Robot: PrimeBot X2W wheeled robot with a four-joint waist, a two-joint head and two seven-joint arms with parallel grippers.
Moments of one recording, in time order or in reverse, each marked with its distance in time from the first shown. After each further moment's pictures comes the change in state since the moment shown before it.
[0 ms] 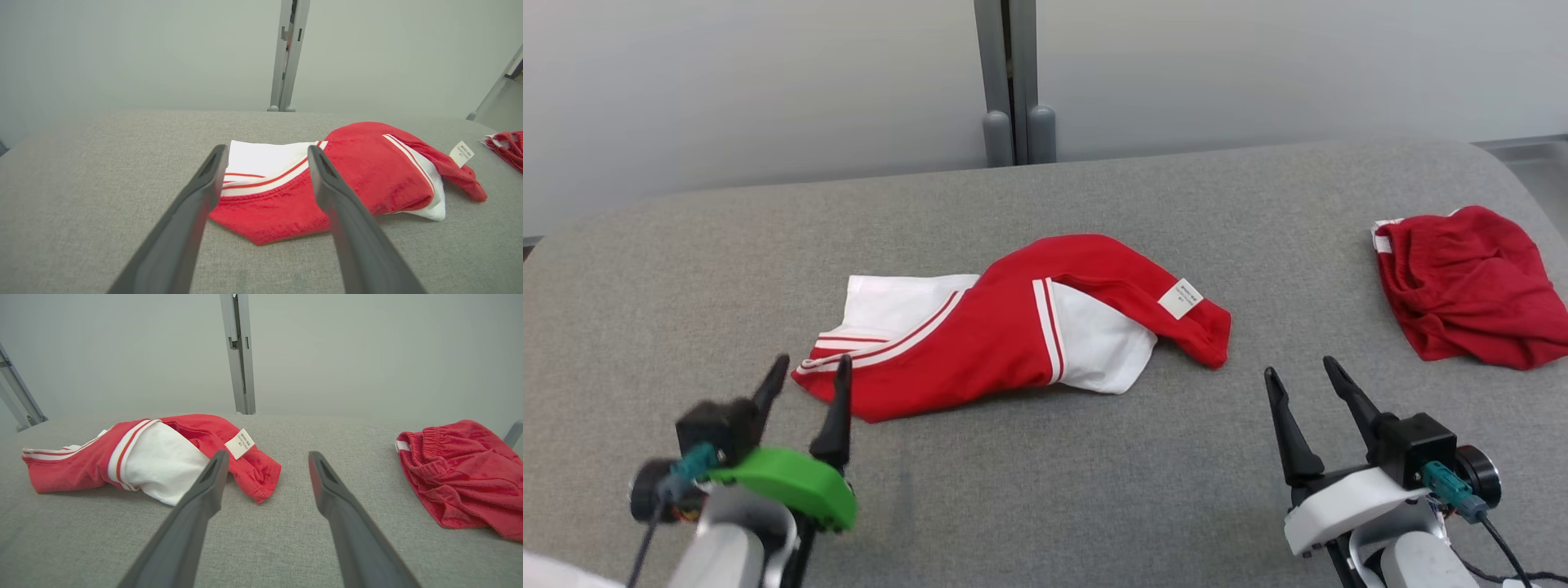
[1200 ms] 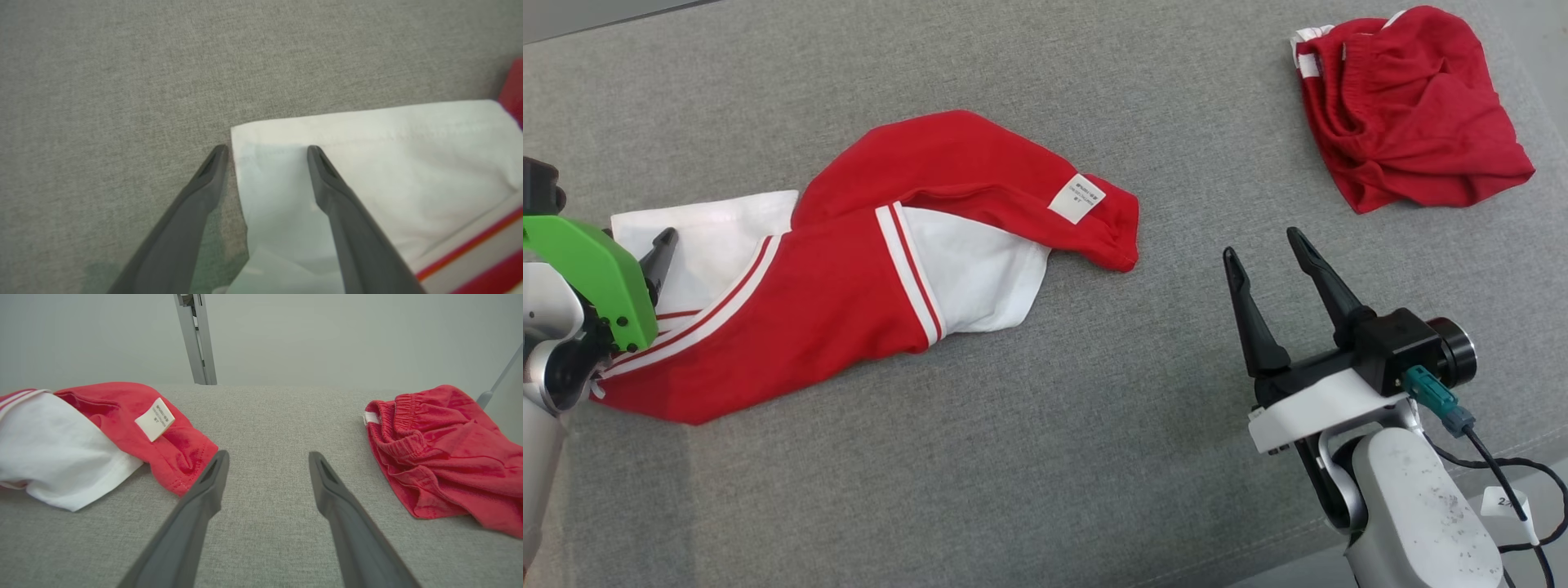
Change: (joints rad) left arm -0.610 0.411 -0.278 0.351 -0.410 -0.021 0.543; right arm -0.207 0.000 0.077 -0.074 -0.018 0.000 0.000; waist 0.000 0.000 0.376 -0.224
